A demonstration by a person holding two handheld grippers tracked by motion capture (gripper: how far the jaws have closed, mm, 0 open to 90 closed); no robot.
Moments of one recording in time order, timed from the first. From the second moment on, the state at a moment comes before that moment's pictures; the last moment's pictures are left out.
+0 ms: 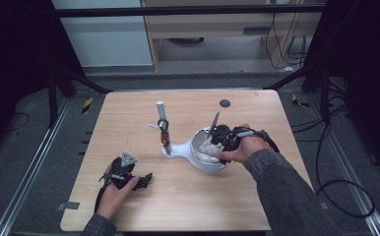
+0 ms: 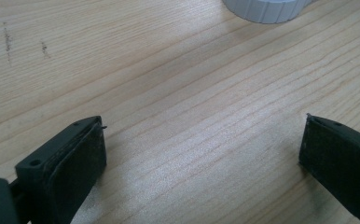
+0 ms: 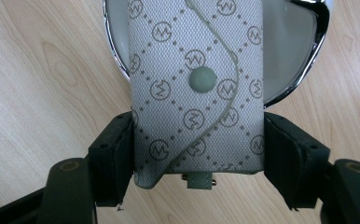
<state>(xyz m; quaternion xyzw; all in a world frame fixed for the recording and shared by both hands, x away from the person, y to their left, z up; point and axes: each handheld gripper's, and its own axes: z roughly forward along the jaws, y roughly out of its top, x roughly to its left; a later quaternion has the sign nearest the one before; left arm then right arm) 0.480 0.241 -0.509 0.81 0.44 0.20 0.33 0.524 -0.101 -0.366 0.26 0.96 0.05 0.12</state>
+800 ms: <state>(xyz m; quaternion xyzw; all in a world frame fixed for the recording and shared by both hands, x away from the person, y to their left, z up) 0.480 0.241 -0.509 0.81 0.44 0.20 0.33 0.528 -0.091 -0.372 0.26 0.96 0.06 0.13</state>
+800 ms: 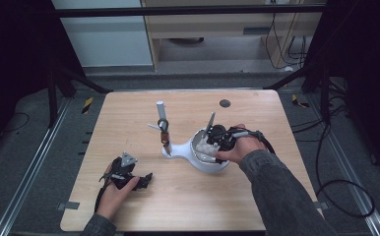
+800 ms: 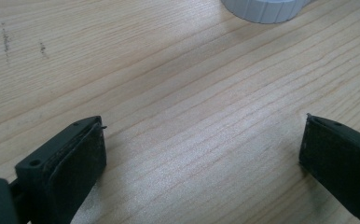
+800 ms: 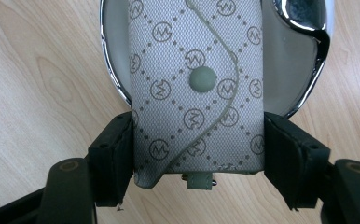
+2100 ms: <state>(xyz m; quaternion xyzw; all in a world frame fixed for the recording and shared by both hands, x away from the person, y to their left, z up) 0.480 0.240 -0.509 0.81 0.44 0.20 0.33 0.530 -0.087 -0.372 0.27 0.95 0.08 0.13</state>
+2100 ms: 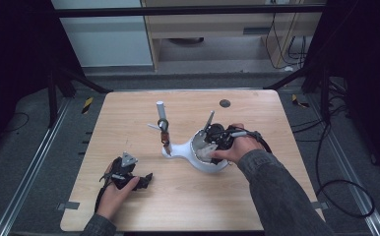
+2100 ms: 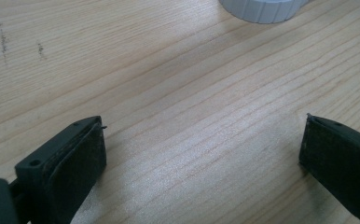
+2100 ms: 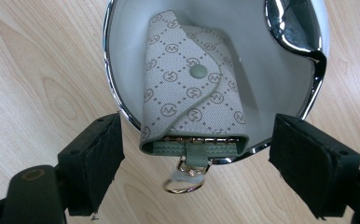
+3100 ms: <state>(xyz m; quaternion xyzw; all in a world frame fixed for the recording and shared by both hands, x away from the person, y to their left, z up) 0.480 0.240 -0.509 0.81 0.44 0.20 0.33 0.528 -0.088 -0.370 0.27 0.95 0.09 0.13</state>
